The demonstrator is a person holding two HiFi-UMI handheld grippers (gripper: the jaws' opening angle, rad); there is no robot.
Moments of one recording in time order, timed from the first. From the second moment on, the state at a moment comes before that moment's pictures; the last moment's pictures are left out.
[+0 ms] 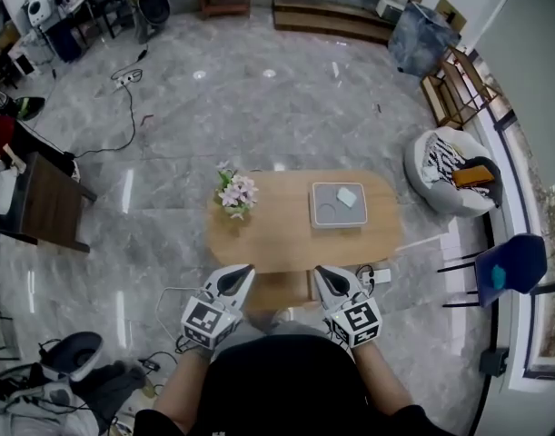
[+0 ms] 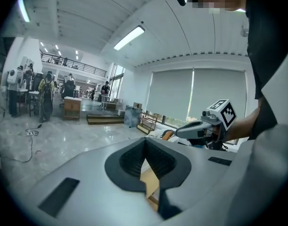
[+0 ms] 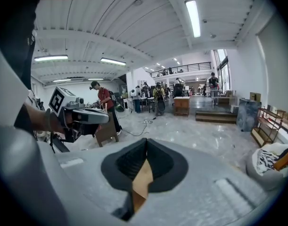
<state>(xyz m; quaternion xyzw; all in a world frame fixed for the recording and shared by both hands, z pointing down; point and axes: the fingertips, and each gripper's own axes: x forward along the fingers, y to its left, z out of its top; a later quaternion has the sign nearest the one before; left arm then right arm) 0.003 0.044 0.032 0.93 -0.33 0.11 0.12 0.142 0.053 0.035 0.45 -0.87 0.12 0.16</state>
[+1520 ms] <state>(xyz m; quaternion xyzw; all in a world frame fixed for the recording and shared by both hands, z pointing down) -0.037 0.073 -0.055 0.93 -0.35 0.08 0.06 0.099 0.080 -0.057 0.47 -0.88 0.08 0.08</state>
